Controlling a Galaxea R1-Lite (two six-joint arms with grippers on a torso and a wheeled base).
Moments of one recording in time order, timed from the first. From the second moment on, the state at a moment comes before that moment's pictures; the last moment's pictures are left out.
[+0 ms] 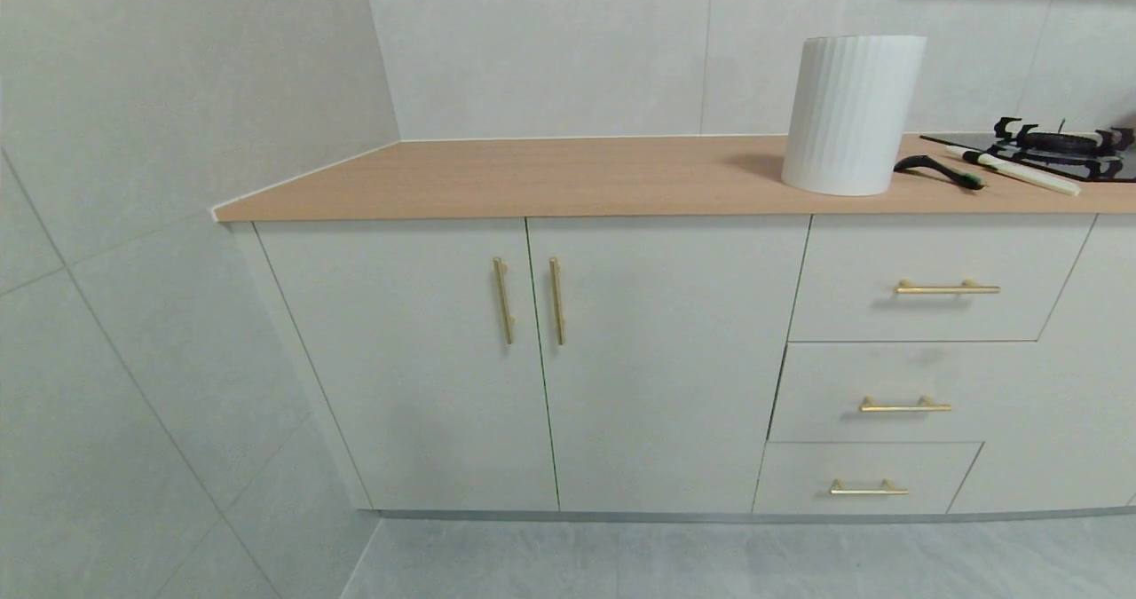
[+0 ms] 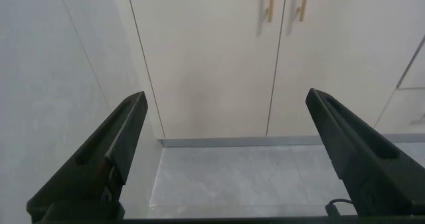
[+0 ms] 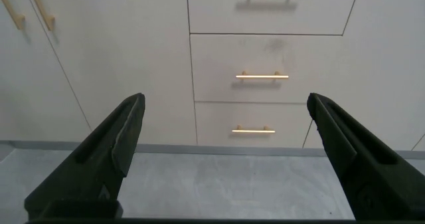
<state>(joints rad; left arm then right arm) 0.00 0.00 0.00 0.00 -0.02 0.03 0.00 0.00 0.00 0.00 0.01 -0.01</state>
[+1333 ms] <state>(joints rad) 0.00 0.00 0.00 0.00 -0.02 0.02 0.00 0.00 0.00 0.00 0.01 0.00</state>
